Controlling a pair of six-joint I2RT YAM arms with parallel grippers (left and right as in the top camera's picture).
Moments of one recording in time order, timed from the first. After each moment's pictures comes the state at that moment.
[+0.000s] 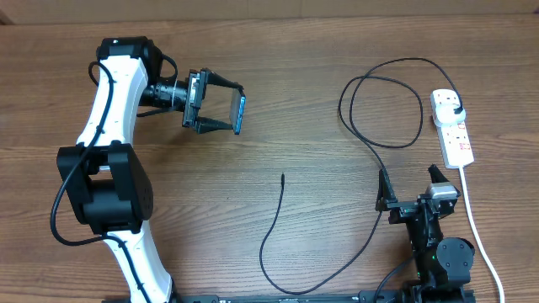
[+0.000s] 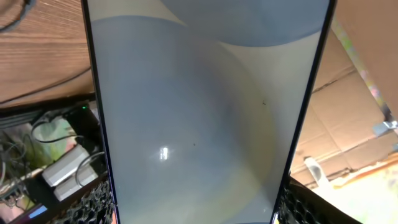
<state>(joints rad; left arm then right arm) 0.03 2.13 1.88 -1.62 1.24 -0.63 0.03 0.01 0.02 -0.03 -0.05 0.01</state>
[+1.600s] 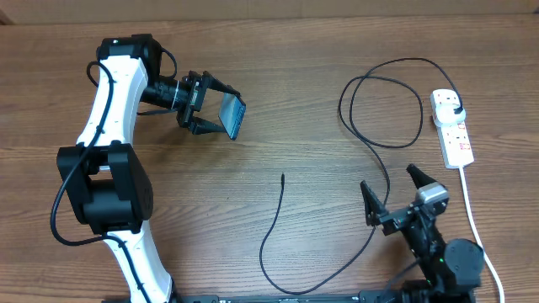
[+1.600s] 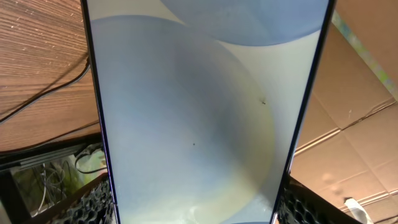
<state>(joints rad) 0.03 2.13 1.88 -1.51 1.06 -0.68 0.03 0.02 0.16 -0.18 -0.34 0.02</state>
